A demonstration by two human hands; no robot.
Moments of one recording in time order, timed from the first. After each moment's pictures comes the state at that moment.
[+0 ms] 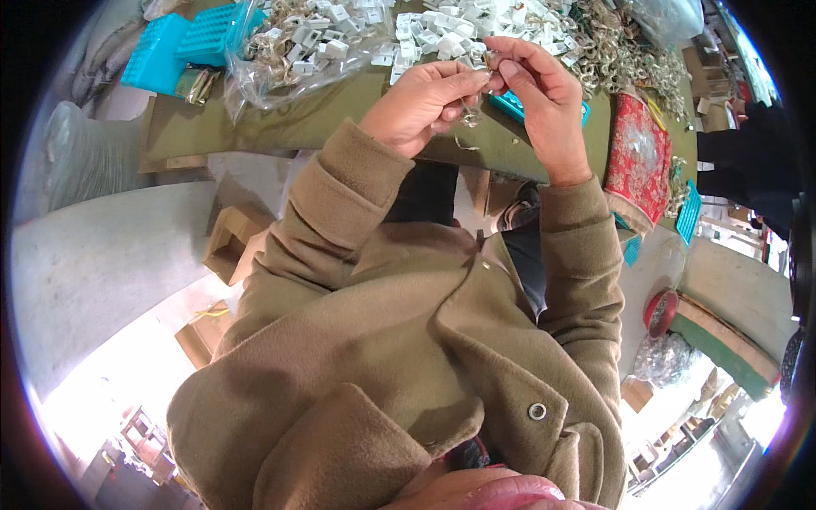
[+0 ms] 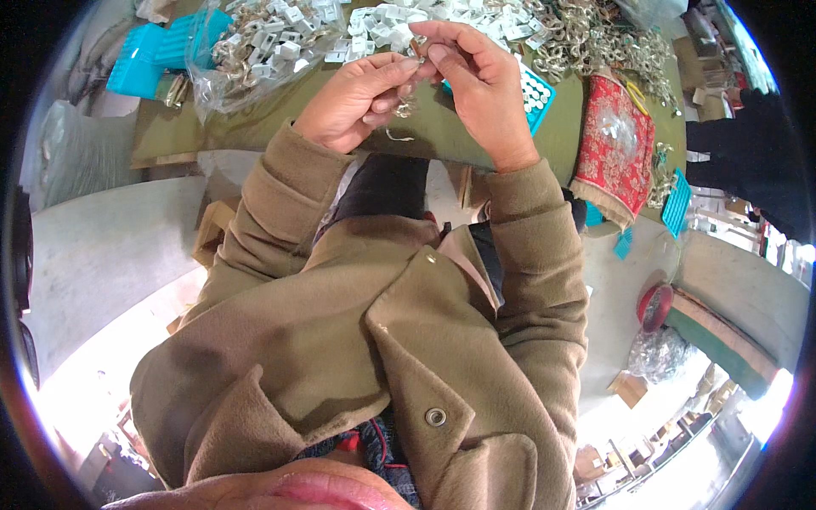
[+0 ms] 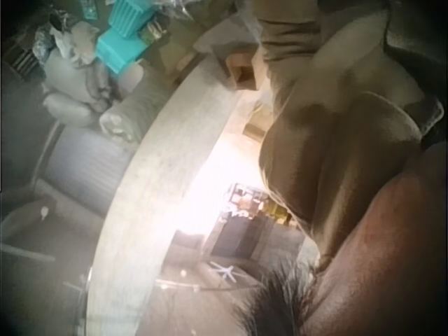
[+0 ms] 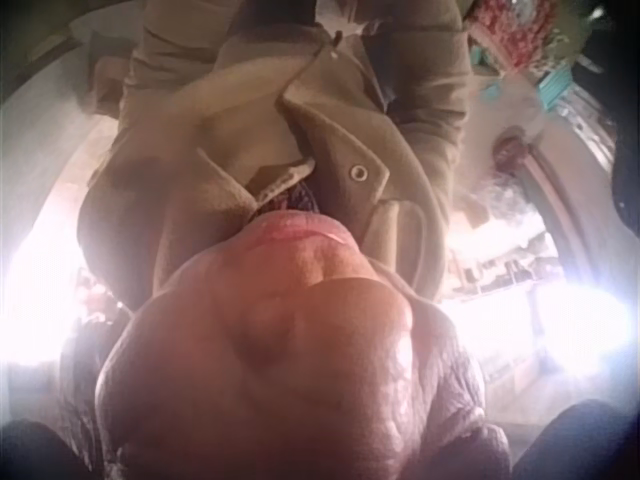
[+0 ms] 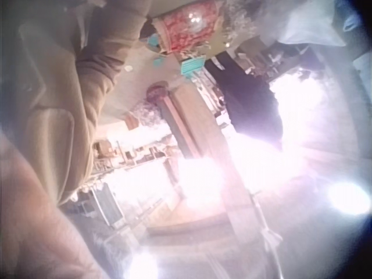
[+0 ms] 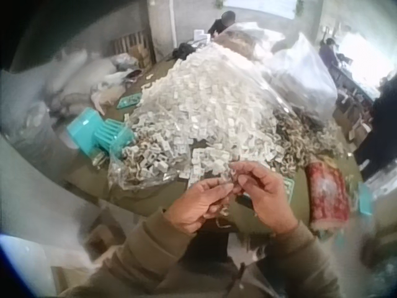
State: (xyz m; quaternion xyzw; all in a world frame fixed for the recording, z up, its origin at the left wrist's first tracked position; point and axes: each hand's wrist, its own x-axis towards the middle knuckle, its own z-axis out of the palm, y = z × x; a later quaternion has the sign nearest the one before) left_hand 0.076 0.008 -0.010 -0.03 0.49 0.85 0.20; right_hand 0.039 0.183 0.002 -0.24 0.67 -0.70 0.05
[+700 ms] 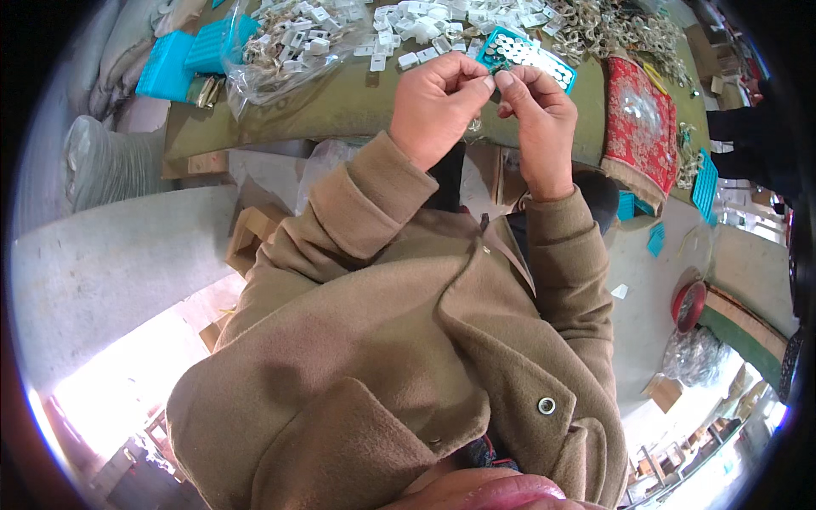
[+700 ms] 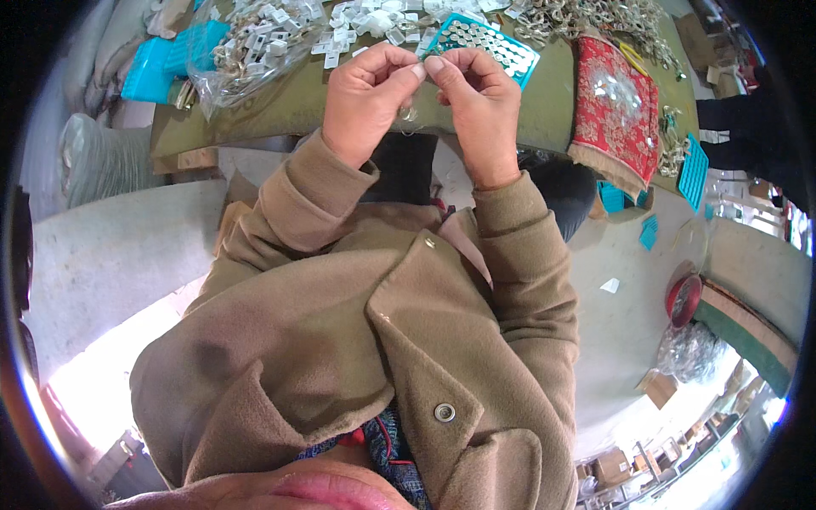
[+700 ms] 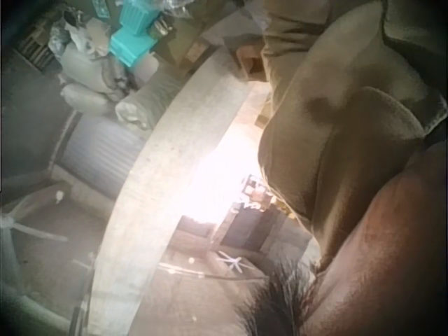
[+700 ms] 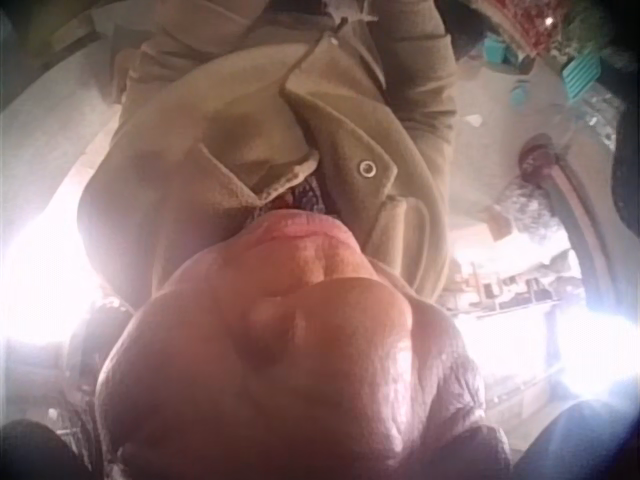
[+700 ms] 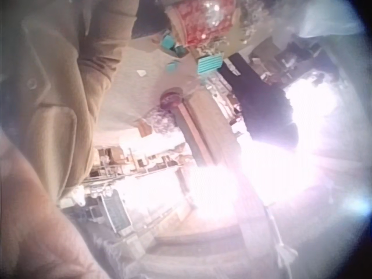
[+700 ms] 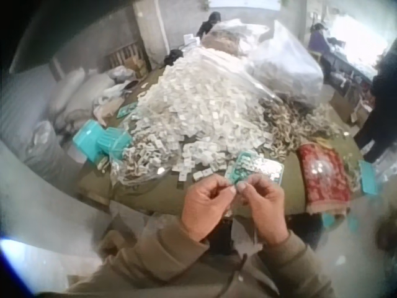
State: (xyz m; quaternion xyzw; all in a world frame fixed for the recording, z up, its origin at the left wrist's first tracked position) left_hand 0.110 0.072 -0.010 0.03 0.65 0.76 -0.05; right_hand 0.096 0.213 -0.022 -0.05 0.60 -0.80 0.01
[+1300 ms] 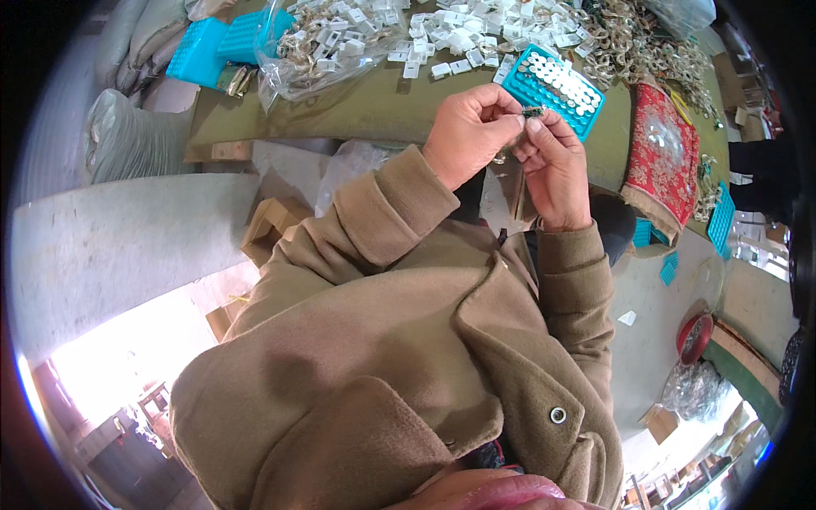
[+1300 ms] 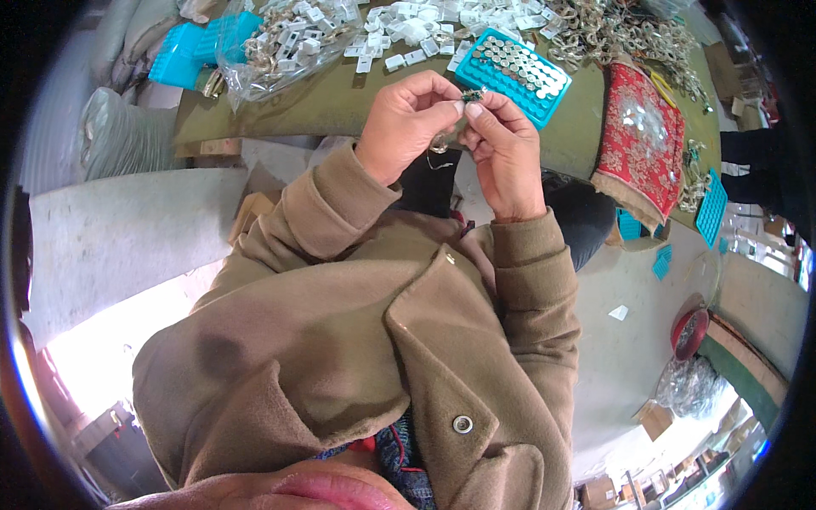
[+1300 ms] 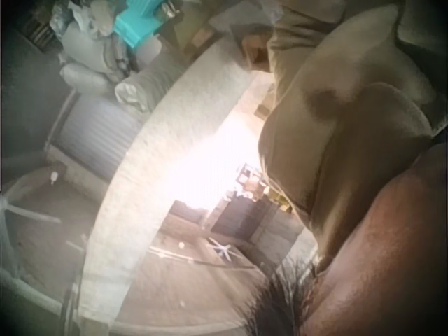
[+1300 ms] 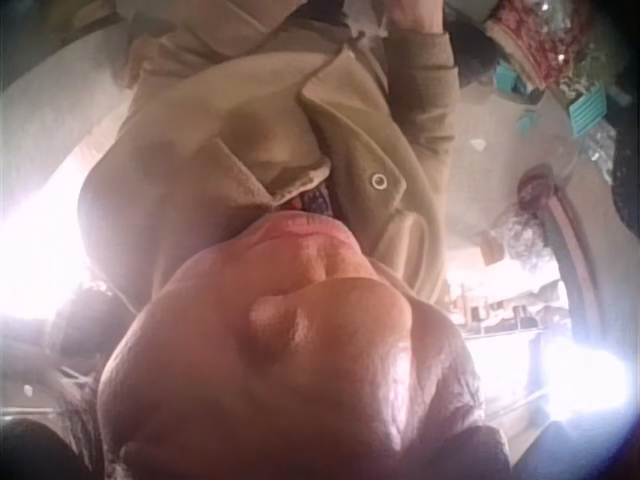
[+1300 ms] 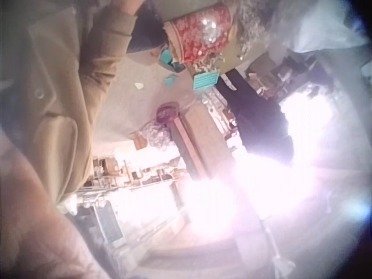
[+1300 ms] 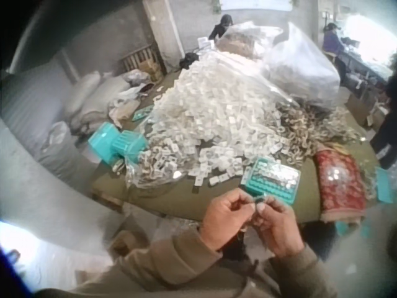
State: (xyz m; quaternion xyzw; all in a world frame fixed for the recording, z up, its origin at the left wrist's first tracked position) left_hand 0.113 0.075 -0.026 0.01 0.59 0.80 0.03; right_hand 0.108 0.221 -0.044 0.06 0.39 -0.90 0.17
